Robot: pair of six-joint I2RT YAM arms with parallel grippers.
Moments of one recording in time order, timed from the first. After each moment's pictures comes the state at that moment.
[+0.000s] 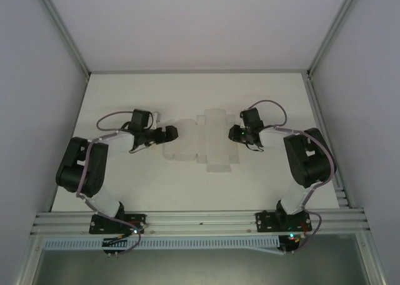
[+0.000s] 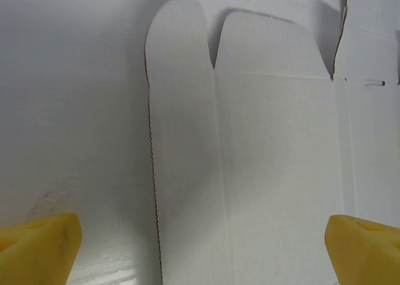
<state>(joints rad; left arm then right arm) -0.32 1.65 0.79 -0.05 0.38 -0.46 0.36 1.74 0.83 -0.05 -0.17 0.54</state>
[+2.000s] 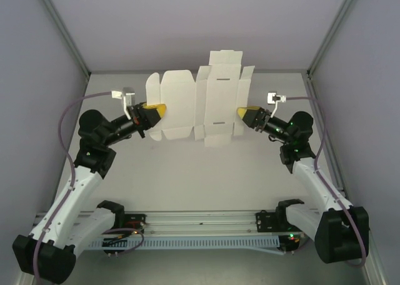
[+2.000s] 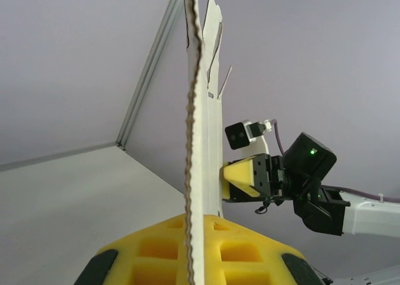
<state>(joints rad) -0.34 0.87 0.81 0.25 0.76 -0.56 0.15 1.02 0.60 0.58 -0.93 0.86</state>
